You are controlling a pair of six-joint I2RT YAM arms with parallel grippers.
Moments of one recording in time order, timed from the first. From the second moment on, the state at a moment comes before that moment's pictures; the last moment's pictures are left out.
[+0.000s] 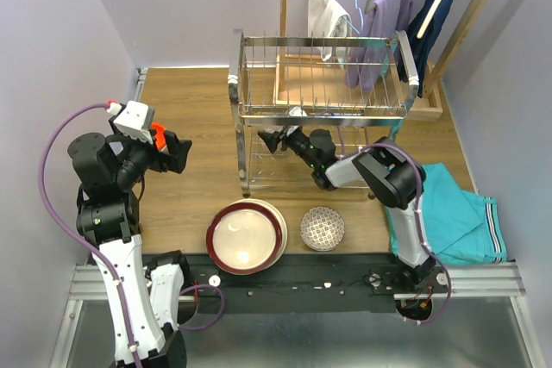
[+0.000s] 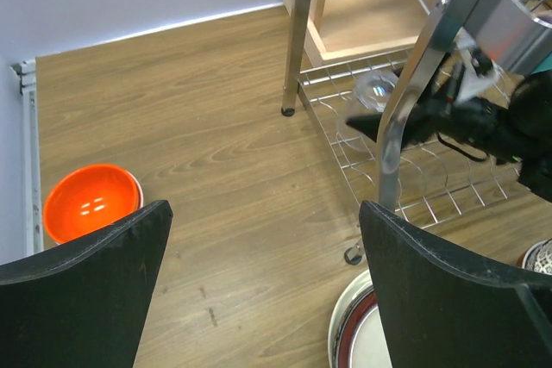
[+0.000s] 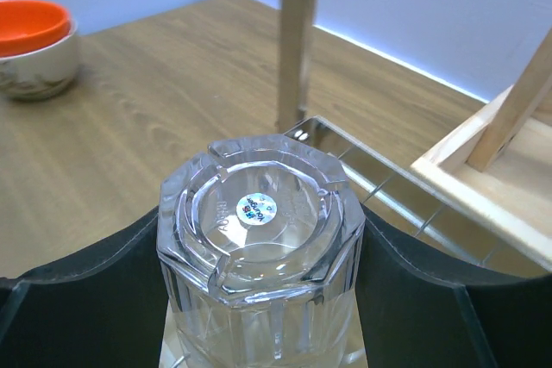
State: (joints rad) left arm 0.29 0.71 1.12 -0.65 0.64 0.09; right arm 0.69 2.09 0.95 1.25 -0.14 -0.05
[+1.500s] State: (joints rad) left arm 0.29 0.56 1.03 -0.66 0.61 0.10; right arm 0.69 1.70 0.55 1.11 -0.16 -0.10
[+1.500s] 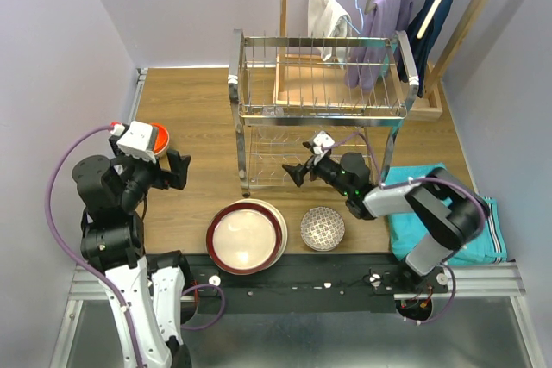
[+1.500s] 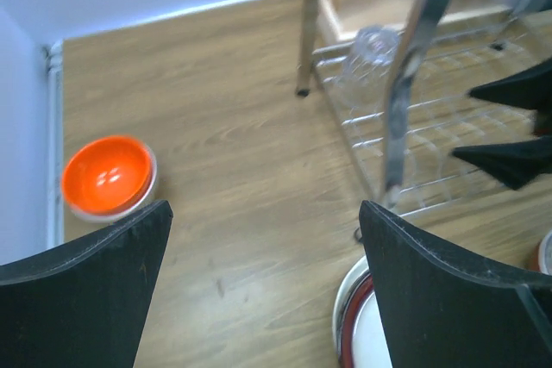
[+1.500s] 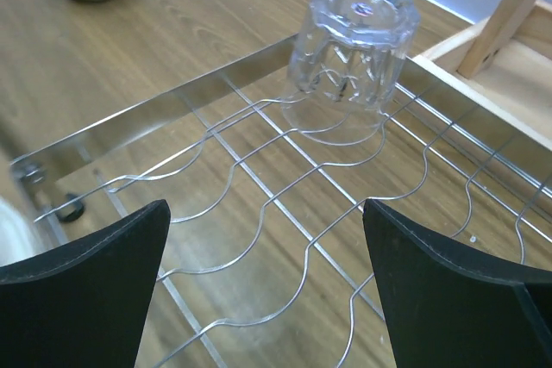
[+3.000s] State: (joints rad) left arm 0.42 0.98 0.68 -0.92 -0.22 0.61; right arm 1.04 1.06 0.73 -0.14 -0.09 -0.18
